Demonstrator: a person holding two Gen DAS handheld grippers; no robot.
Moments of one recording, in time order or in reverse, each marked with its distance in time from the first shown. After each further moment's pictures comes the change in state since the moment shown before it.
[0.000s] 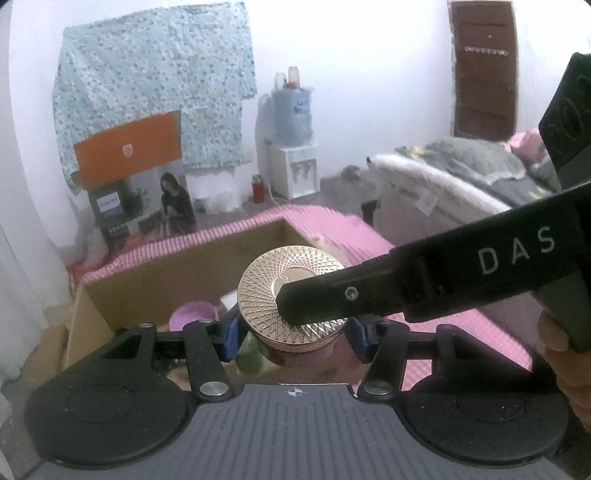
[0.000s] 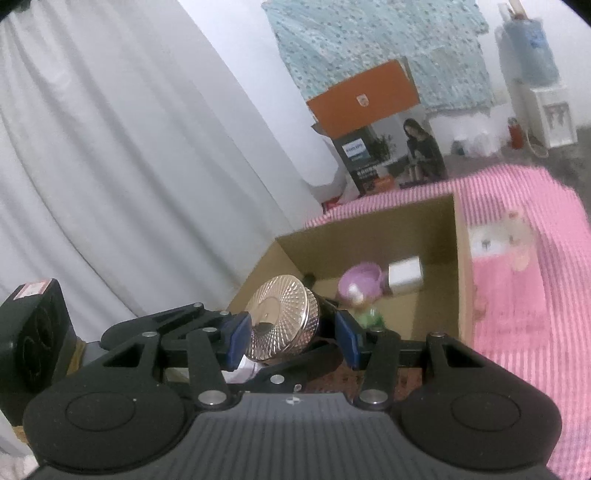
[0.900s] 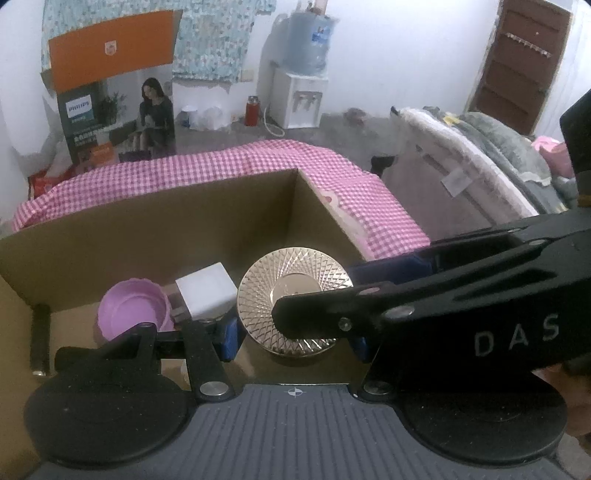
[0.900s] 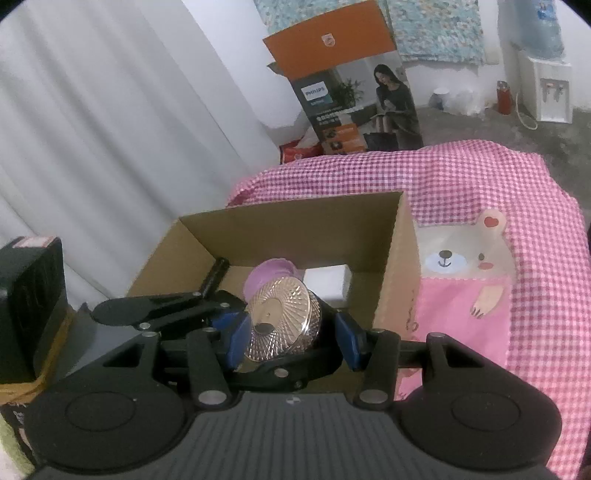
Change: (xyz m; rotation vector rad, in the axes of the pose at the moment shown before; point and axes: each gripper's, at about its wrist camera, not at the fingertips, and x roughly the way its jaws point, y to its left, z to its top) left arm 0.135 0.034 0.020 -0.198 0.262 -0.097; right arm 0.093 -0.087 0.062 -0.037 0.243 -0.116
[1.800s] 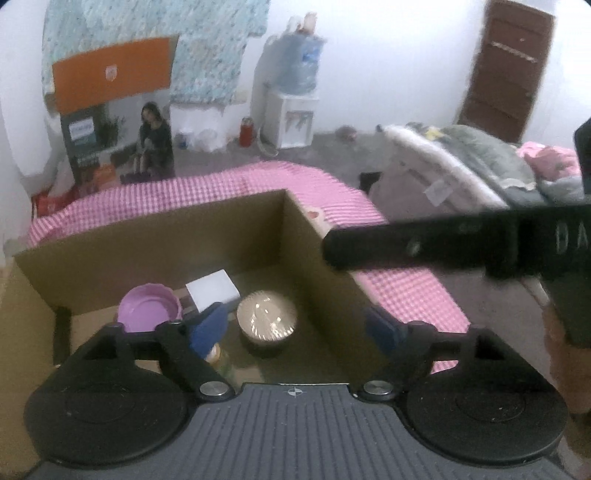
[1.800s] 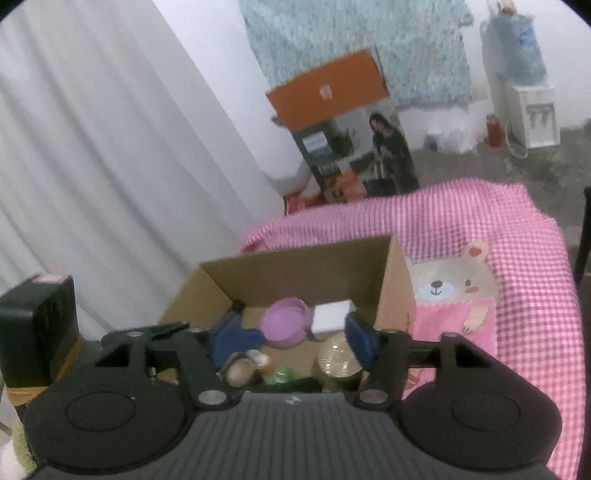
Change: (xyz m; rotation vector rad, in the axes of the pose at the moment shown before) left arm -0.061 -0.012 -0.014 0.050 -0.079 -0.015; right arm -0.063 0.012 -0.017 0.042 -0.200 0.033
